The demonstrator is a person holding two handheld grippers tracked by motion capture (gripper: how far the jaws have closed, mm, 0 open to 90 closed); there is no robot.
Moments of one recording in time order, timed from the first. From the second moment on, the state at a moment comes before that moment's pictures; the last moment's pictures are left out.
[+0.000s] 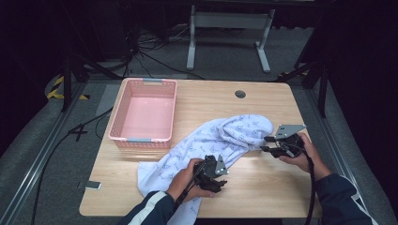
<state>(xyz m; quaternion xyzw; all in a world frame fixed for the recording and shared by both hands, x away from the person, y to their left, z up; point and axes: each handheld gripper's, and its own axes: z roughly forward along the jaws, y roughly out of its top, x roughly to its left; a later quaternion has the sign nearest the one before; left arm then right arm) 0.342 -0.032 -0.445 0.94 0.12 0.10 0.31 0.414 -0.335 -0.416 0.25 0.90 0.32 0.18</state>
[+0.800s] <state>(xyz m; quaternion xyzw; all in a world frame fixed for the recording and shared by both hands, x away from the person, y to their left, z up) 0.354 0.054 -0.388 0.88 0.18 0.10 0.43 0.420 -0.374 -0.369 0.33 0.81 0.40 0.27</state>
